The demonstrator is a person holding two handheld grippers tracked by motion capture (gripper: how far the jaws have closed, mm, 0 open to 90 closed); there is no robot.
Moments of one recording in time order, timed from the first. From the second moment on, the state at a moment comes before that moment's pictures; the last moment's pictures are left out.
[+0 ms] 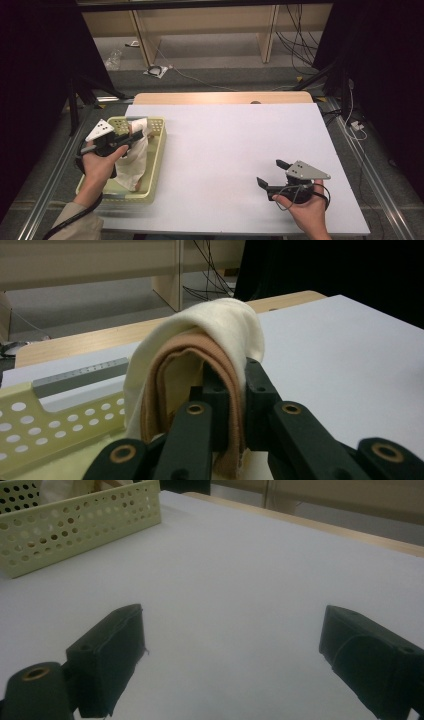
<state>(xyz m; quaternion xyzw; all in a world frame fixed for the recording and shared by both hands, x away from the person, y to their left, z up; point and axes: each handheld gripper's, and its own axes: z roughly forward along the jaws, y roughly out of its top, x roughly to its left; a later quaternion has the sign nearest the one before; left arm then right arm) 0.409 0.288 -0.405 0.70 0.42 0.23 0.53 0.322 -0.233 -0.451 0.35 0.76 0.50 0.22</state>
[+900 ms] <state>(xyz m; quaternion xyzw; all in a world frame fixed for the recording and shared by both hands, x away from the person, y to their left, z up) 0.405 0.286 -0.387 0.68 0.40 0.25 0.56 0.322 -0.233 -0.451 0.35 0.76 0.50 0.22</state>
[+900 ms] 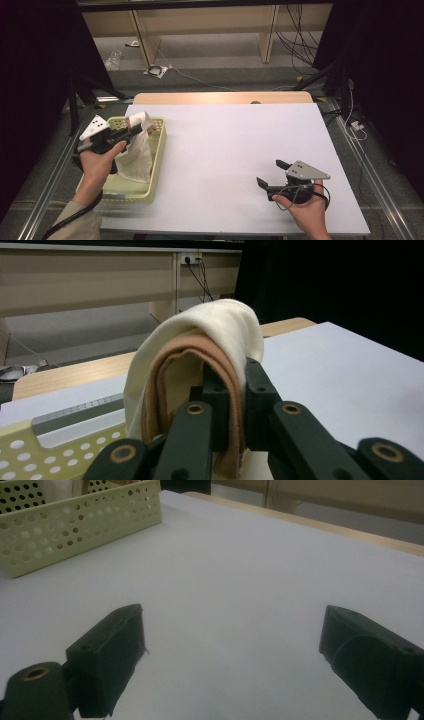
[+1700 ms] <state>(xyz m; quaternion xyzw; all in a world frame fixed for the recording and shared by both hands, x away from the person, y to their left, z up) 0.403 0.284 -0.372 0.66 0.39 0.26 0.58 0.322 -0.233 -0.451 0.35 0.76 0.50 0.22</state>
